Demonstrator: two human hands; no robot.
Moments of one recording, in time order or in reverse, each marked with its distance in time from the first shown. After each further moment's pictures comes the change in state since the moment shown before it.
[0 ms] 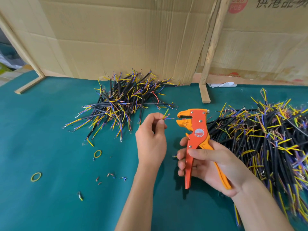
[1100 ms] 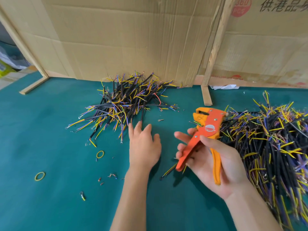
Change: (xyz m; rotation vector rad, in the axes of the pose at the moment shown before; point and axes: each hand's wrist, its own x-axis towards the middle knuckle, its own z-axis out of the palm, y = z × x) left_hand 0.011 -0.023 -0.020 0.774 -0.207 -0.092; right_hand 0.011 0.010 0.010 0.343 0.004 -0.184
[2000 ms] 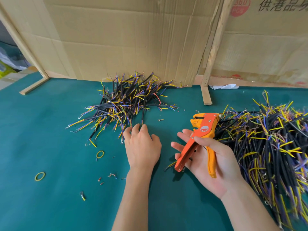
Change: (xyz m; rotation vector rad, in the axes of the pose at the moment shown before) left_hand 0.000 -0.002 0.005 0.126 0.140 -0.059; right_hand 0.002 0.002 0.014 -0.019 0.241 0.052
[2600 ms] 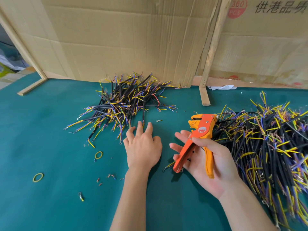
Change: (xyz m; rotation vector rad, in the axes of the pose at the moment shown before) left_hand 0.000 0.002 0.003 0.035 -0.110 0.061; right_hand 0.000 0.000 -0.001 -0.005 0.011 -0.002
